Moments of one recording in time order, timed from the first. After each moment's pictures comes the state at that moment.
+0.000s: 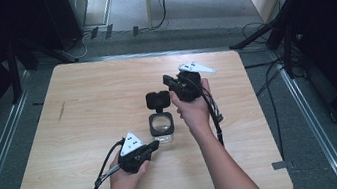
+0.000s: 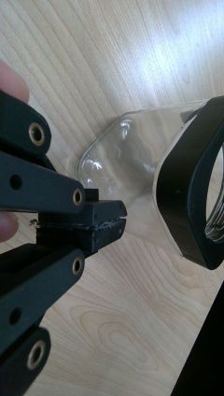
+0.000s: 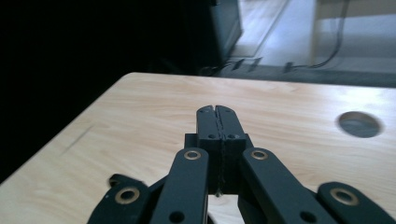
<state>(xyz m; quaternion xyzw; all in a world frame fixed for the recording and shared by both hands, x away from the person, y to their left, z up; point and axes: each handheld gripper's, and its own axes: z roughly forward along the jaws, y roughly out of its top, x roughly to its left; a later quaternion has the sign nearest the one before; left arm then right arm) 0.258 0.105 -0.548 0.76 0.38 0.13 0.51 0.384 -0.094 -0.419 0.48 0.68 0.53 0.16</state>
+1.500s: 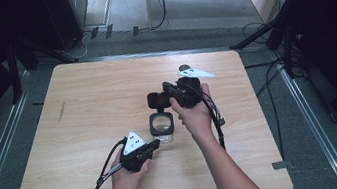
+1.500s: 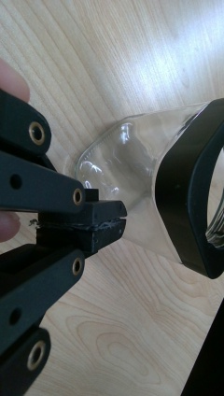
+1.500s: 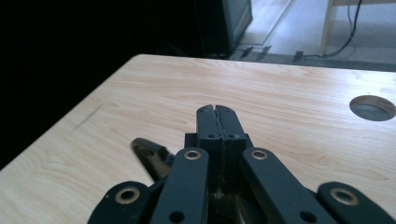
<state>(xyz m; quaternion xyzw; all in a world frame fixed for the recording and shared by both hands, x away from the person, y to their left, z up) 0.261 0.099 -0.549 0.77 0.38 0.14 0.49 0.367 -0.096 -0.424 0.46 0.70 0.52 0.15</state>
